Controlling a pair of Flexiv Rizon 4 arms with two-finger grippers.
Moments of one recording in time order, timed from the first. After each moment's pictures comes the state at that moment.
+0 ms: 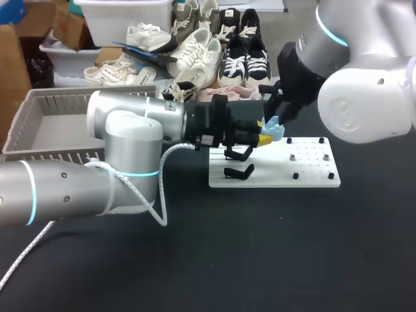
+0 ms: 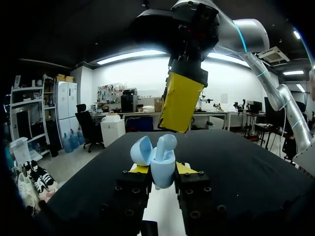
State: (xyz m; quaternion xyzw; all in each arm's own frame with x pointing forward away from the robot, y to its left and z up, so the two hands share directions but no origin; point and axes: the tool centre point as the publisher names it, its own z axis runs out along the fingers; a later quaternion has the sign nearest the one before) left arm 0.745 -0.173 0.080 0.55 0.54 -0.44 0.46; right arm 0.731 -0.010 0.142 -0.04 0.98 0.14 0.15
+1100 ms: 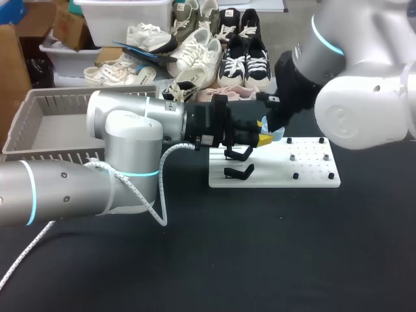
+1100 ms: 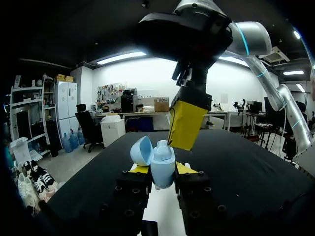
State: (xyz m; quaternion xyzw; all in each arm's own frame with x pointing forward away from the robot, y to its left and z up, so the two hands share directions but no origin) left arm 0.745 -0.173 0.080 0.55 0.54 -0.44 0.46; right arm 0.726 -0.004 0.126 -0.04 0.98 0.14 0.14
